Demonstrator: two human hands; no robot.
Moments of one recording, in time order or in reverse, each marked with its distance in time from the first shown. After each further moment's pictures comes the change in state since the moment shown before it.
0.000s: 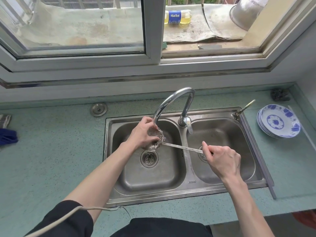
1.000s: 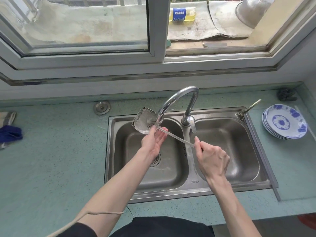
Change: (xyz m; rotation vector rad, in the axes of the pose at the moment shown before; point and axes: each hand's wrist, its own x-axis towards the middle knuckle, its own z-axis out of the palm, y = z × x) left_hand -0.018 0.058 0.038 -1.823 0.367 -0.774; right_hand -0.006 -0.048 0.007 0.173 0.090 0.067
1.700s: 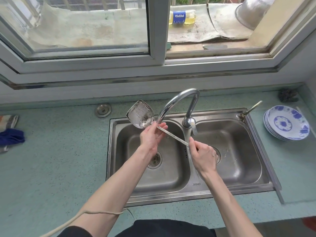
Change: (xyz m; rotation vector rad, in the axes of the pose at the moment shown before) left_hand -0.010 0.017 0.018 0.159 -0.047 0.142; right_hand 0.011 -0.005 0.037 0.288 -0.152 0.115
